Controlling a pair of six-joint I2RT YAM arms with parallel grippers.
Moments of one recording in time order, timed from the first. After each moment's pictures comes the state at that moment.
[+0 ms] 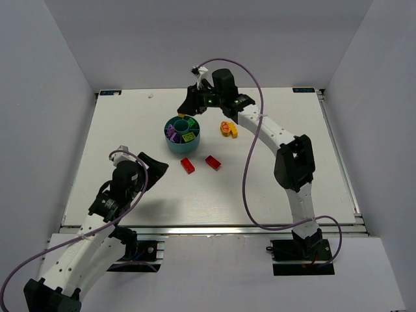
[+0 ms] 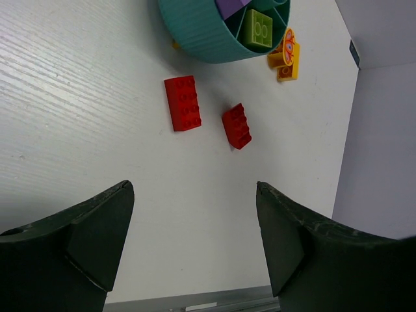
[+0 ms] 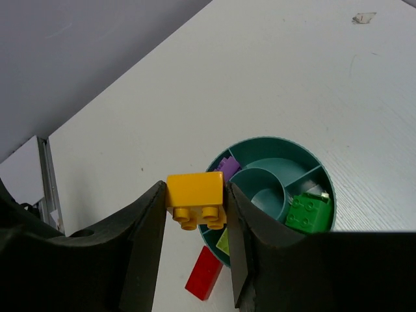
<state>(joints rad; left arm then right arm) -0.41 0.64 0.55 -0.42 -0.13 -1.01 0.61 2.13 2.01 -0.20 -0.62 0.21</state>
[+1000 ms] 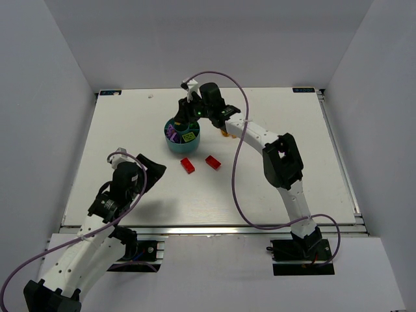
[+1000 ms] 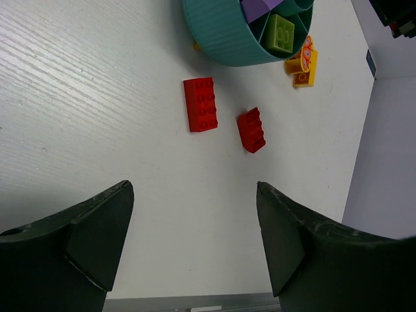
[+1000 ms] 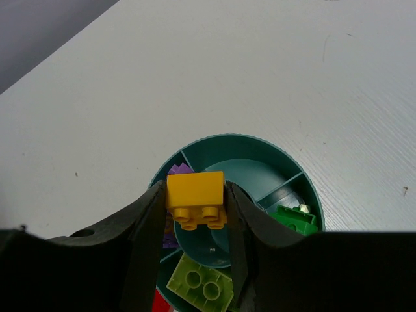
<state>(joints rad) -0.41 0.63 0.55 -0.48 -0.18 -1.03 0.69 2.26 1.99 -0.08 -0.44 0.11</state>
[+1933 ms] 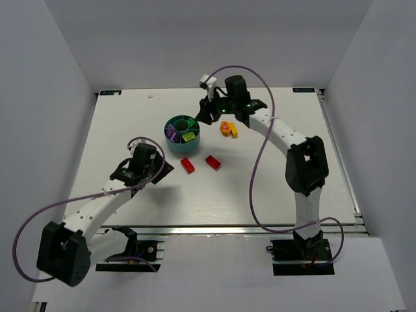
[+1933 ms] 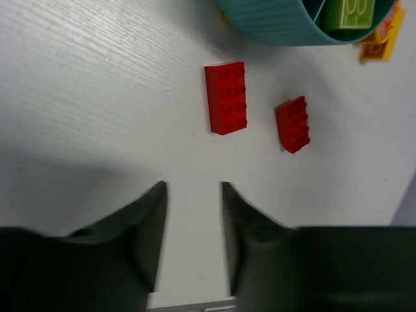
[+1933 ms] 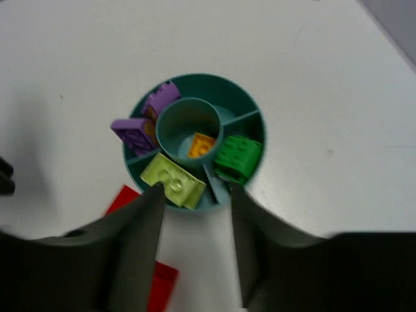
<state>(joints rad) -0.41 1.04 0.64 -0.38 -0.10 -0.99 0.58 2.06 1.80 -0.21 -0.61 -0.19</state>
